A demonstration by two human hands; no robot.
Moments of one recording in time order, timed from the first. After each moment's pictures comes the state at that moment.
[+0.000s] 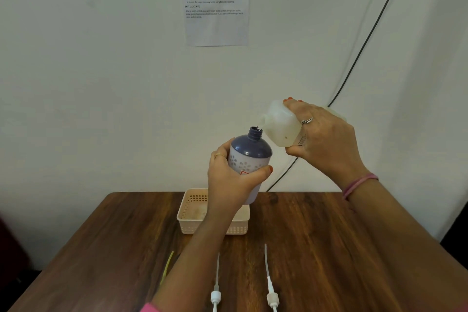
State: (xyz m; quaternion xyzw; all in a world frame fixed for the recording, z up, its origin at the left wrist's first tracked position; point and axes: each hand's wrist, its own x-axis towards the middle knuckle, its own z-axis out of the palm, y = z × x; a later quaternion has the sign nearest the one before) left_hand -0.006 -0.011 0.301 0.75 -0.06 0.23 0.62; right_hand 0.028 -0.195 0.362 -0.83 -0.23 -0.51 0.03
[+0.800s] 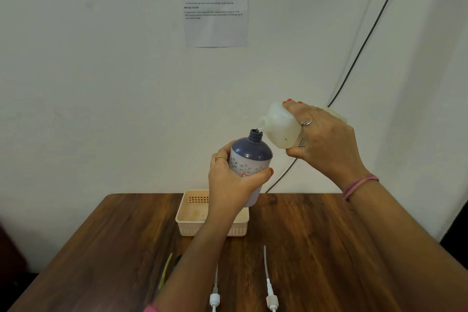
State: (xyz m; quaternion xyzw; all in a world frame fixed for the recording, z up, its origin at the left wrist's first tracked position) left_hand -0.006 -0.014 0.302 0.75 -0.05 0.22 0.62; right_hand 0.031 -0.198 0.362 -0.83 -0.24 -0.50 0.02
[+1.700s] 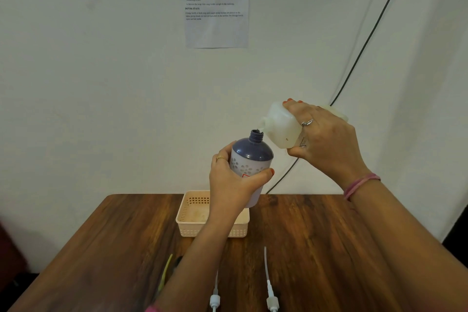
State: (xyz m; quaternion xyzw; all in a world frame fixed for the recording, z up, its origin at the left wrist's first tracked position) left_hand -0.005 -0.015 0.302 0.76 -0.05 0.22 0.61; right_hand 0.036 -0.200 0.362 -0.83 -0.25 -0.49 0.02
